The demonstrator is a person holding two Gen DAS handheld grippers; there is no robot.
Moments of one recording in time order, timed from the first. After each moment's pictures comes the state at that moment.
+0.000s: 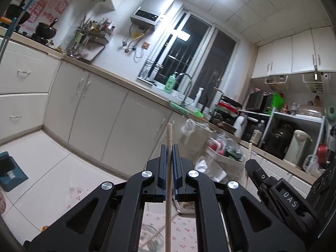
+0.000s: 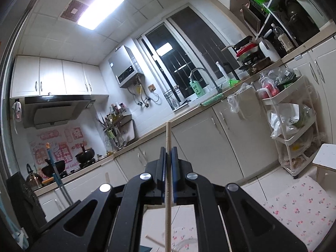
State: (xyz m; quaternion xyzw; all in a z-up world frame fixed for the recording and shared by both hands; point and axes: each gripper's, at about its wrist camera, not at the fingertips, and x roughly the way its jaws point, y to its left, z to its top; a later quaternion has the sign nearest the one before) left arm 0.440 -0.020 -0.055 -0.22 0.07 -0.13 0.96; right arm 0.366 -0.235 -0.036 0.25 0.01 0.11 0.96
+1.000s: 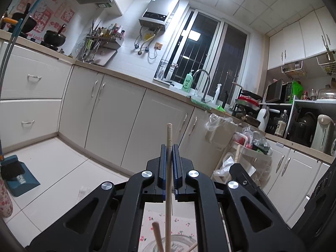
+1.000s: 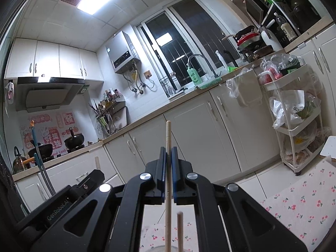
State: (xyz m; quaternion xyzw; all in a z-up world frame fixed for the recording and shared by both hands) left arm 0.493 -0.039 -0.124 -0.18 0.07 -0.06 0.98; right arm 0.424 -0.209 -0.121 0.22 0.03 0.10 0.97
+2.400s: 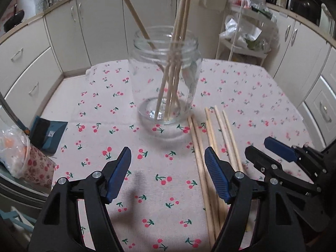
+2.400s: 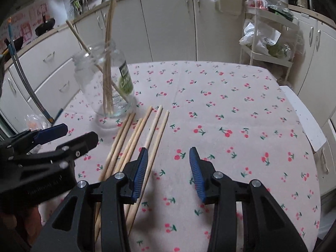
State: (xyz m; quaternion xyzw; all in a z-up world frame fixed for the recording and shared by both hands) left arm 0.414 -0.091 -0.239 0.03 0.45 -0.09 0.89; right arm 0.331 -0.240 -0.226 0.03 0.43 0.05 0.90
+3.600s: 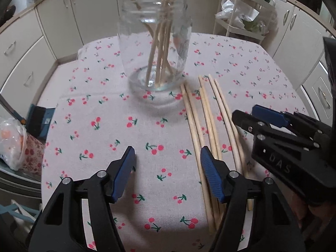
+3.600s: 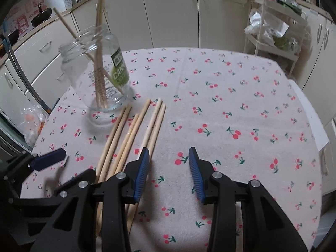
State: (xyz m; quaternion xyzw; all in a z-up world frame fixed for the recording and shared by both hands) left arm 0.402 -0.097 -0.258 0.04 0.50 -0.10 0.86; right arm 0.351 -0.240 -0.232 0.03 0.47 0.06 0.88
